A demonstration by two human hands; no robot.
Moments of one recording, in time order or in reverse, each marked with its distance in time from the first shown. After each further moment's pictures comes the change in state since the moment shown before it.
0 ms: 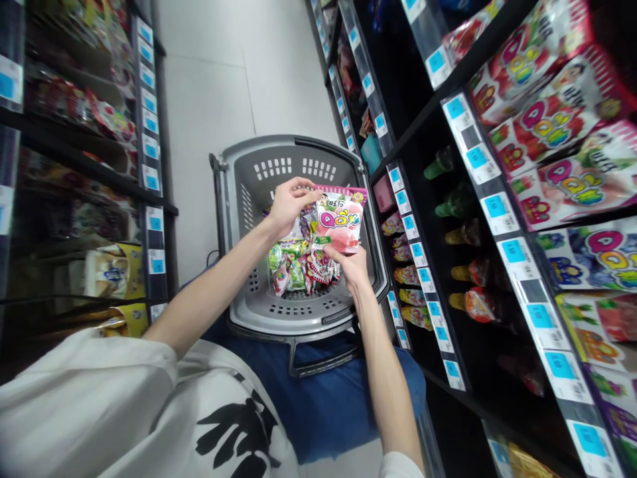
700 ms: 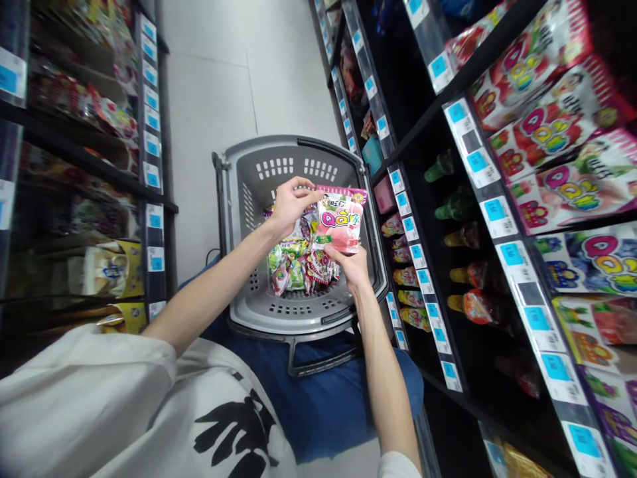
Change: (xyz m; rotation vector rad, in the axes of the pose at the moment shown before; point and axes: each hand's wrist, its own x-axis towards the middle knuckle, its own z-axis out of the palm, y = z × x) left_hand -0.002 0.001 0.003 -0.176 0.067 -0.019; right_hand -0.002 -0.008 0.003 0.019 0.012 0.040
